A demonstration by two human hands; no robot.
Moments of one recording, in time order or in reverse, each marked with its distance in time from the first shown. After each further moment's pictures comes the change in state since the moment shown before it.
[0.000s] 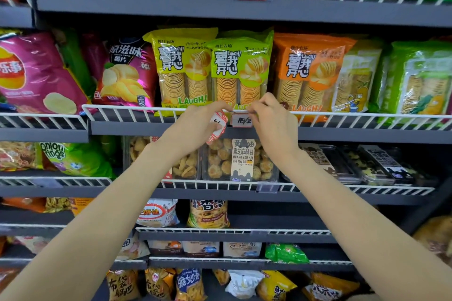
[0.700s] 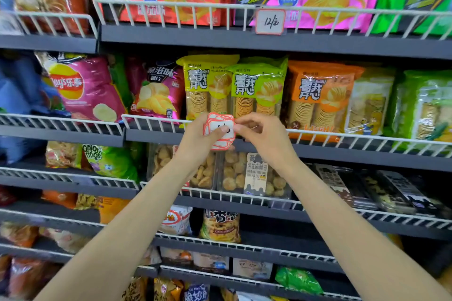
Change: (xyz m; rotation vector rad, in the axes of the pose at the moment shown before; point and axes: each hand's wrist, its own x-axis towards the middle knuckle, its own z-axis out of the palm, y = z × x) left_hand -0.040 0.027 -0.013 -0.902 0.318 -0.363; right_hand 0.006 -0.041 -0.039 0.809 -0.268 0.138
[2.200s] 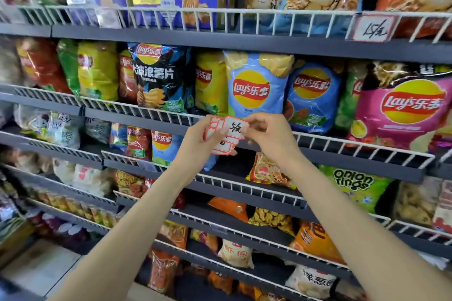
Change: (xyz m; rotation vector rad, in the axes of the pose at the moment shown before) left_hand 0.002 -0.086 -0.626 0.160 0.144 0.087; right_hand 0.135 -0.290 0.549 0.145 -0.144 0.030
